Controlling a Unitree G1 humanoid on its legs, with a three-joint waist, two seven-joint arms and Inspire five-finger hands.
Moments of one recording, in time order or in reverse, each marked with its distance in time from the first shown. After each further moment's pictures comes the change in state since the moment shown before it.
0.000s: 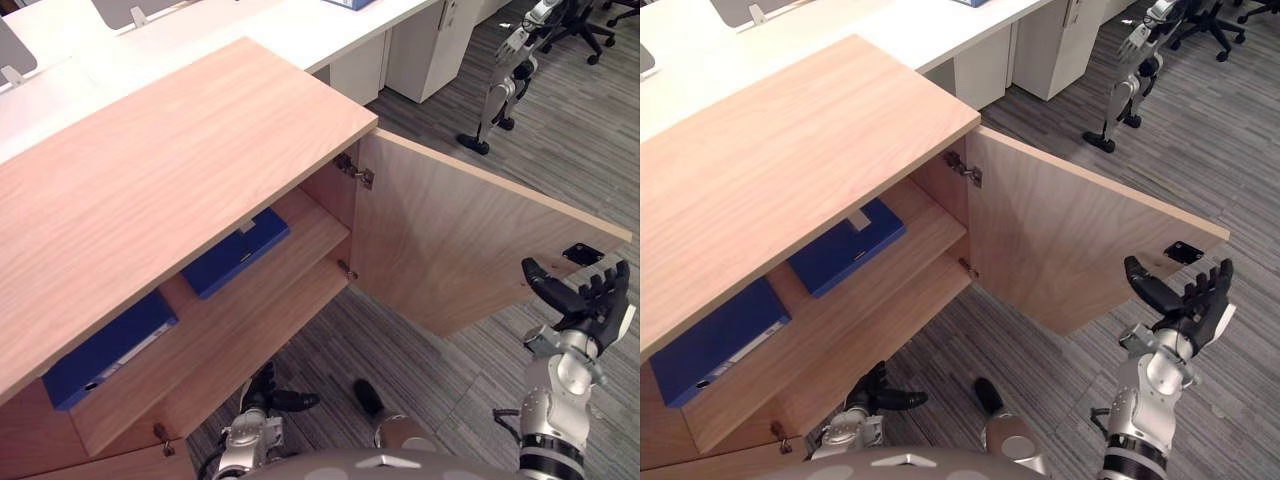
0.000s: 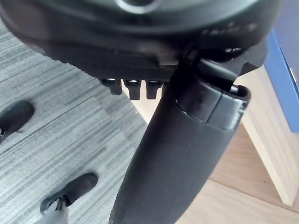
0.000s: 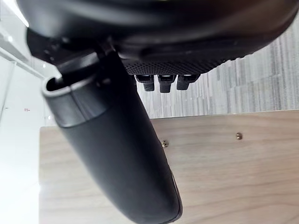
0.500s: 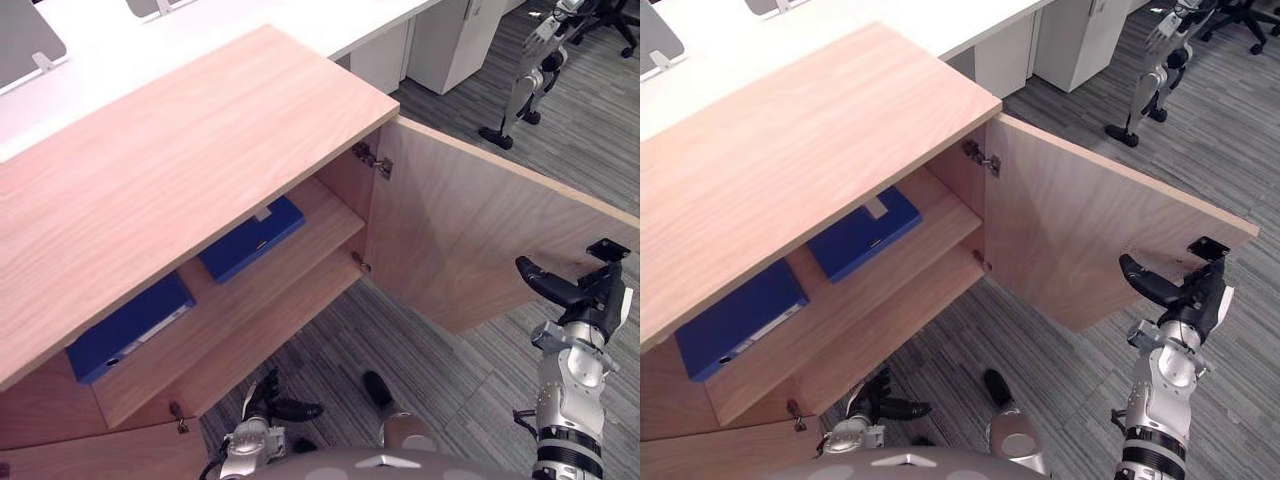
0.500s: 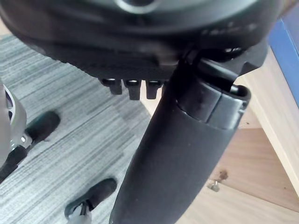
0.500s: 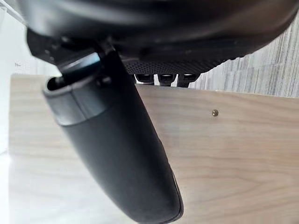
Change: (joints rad) left arm 0.032 0.019 -0.035 0.007 0.012 -0.010 -0.003; right arm -0.020 -0.088 0.017 0.110 -0.037 -0.006 0.091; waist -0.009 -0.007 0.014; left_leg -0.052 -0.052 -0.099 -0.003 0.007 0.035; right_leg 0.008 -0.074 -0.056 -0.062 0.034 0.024
